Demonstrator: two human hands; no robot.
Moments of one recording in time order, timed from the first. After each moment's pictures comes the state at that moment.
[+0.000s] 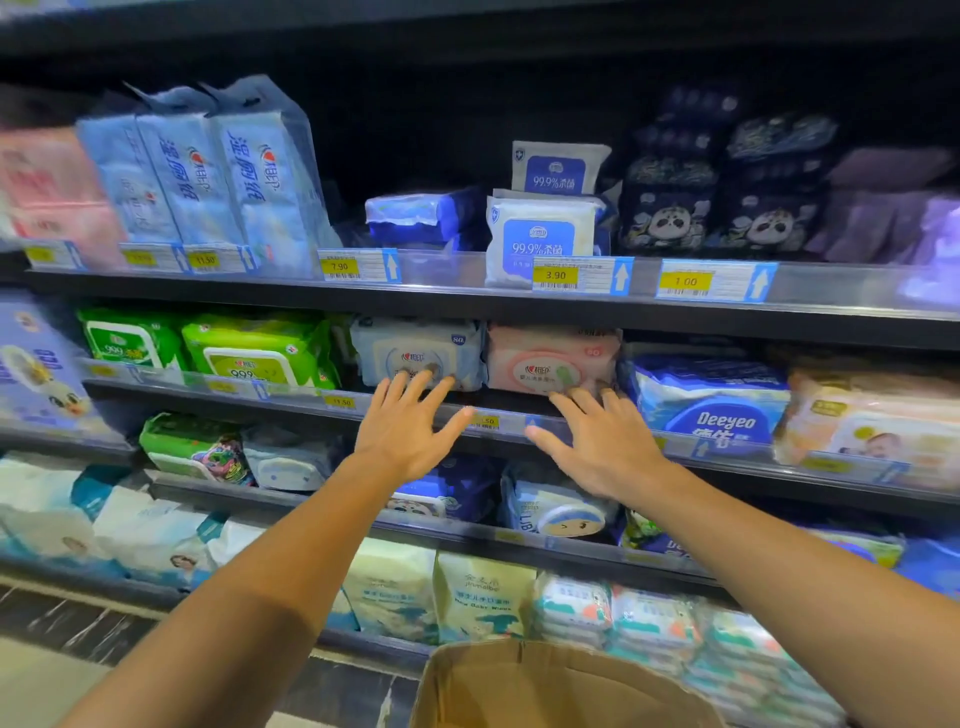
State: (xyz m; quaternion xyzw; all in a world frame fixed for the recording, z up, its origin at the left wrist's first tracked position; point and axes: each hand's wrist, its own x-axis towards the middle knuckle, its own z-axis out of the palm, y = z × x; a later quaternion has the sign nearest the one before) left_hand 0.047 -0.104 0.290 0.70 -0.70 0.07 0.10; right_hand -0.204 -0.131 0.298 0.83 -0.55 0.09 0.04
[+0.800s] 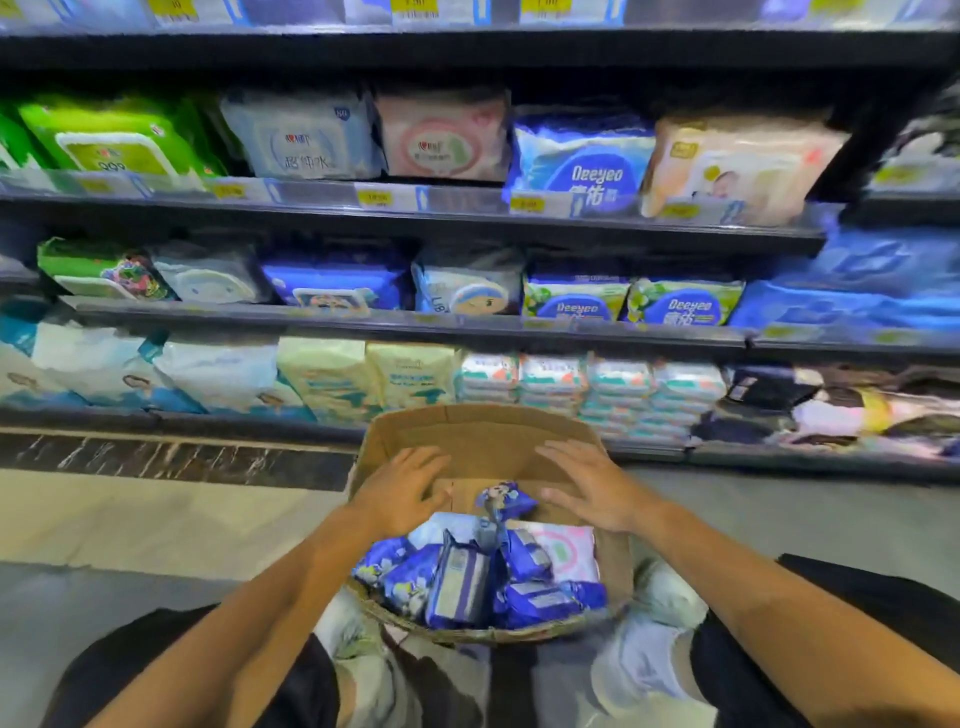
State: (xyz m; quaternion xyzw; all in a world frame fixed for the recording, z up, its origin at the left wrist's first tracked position) left_hand -0.064 0.103 0.066 0.59 -0.78 -0.19 -0.05; right_hand -0.375 0.073 0.075 0.83 -0.49 -0.02 -0.27
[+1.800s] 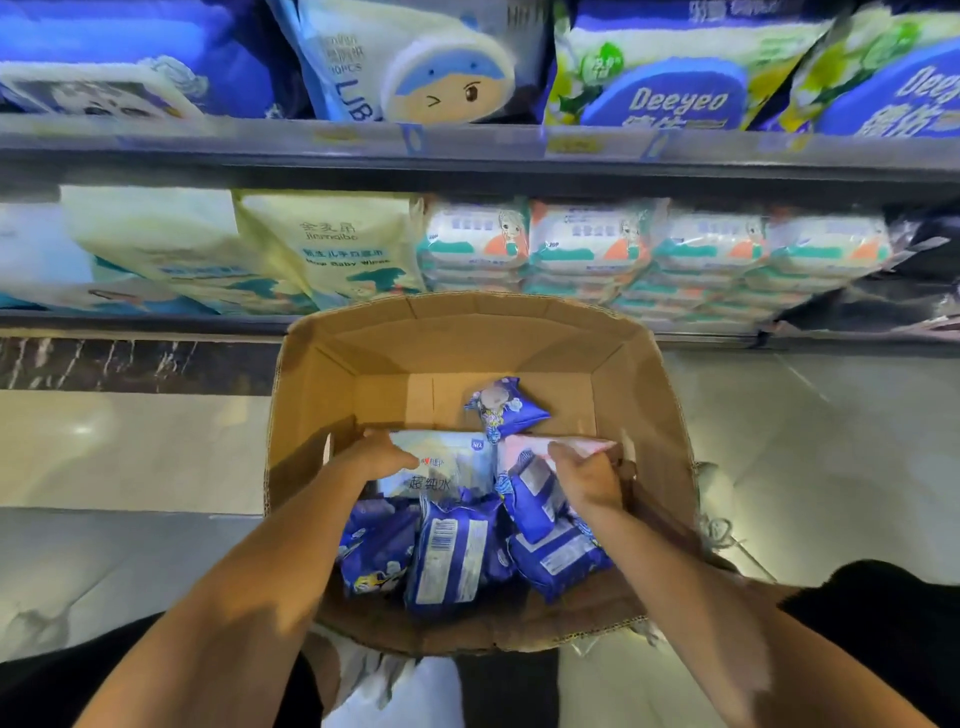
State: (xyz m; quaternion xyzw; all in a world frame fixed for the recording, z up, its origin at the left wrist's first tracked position) left_hand -0.044 0.021 -0.168 0.74 -0.41 -0.49 -0.20; right_hand -0.325 0.056 -0.143 0.26 -0.85 0.04 -0.45
